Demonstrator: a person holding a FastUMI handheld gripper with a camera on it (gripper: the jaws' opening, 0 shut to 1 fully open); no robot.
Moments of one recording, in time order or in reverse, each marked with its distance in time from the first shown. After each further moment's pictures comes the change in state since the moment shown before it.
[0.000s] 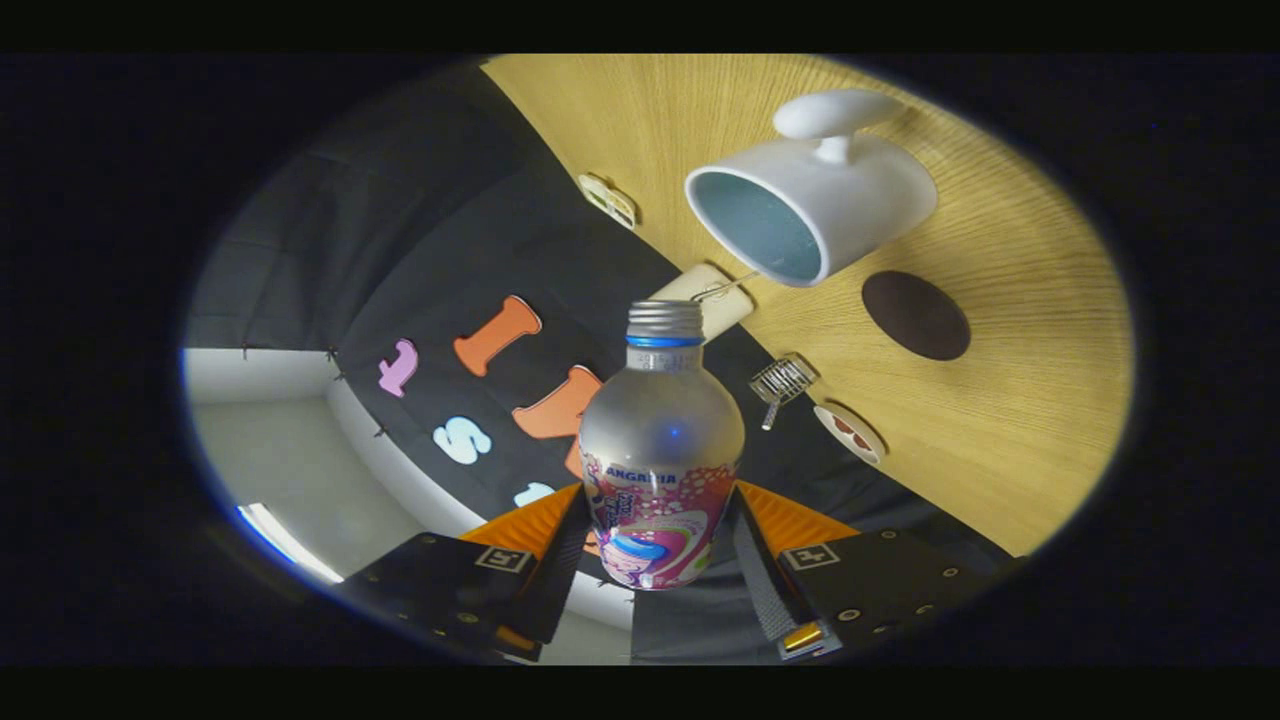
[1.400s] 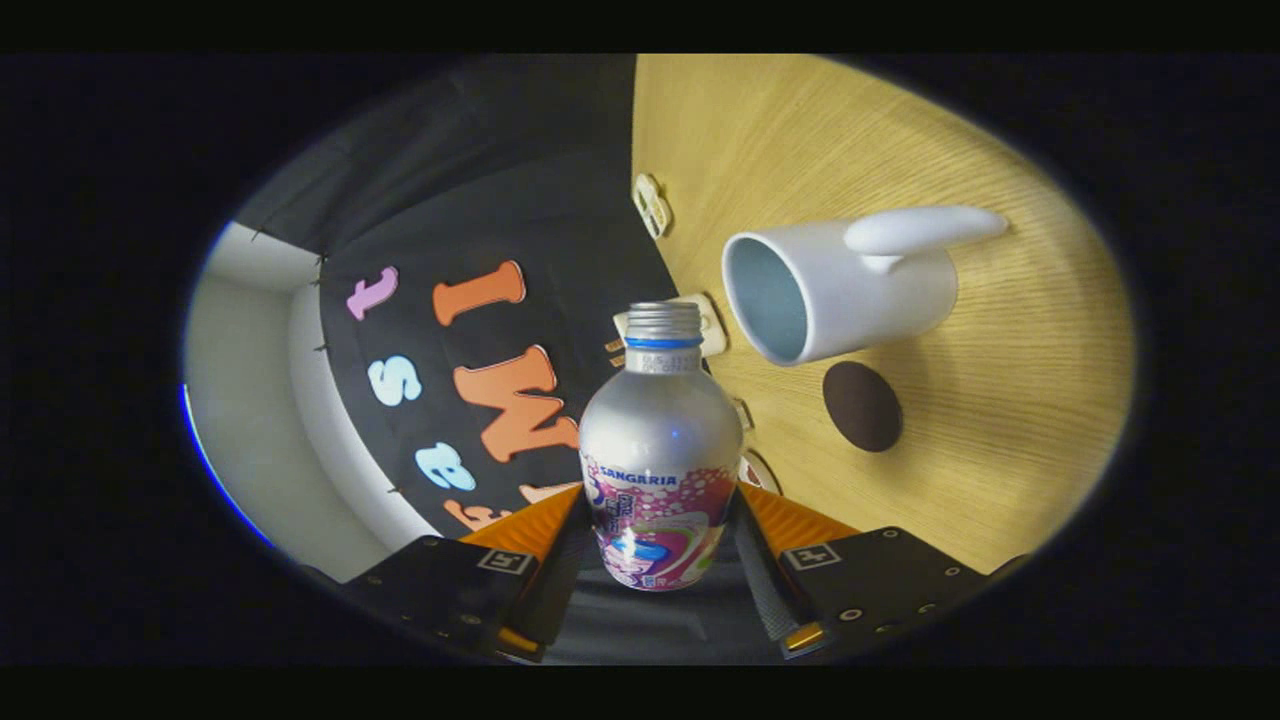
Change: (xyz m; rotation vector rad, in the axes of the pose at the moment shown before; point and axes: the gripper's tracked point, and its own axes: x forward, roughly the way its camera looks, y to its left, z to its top) arm -0.009 -0.039 0.022 -0.460 -0.034 -0.136
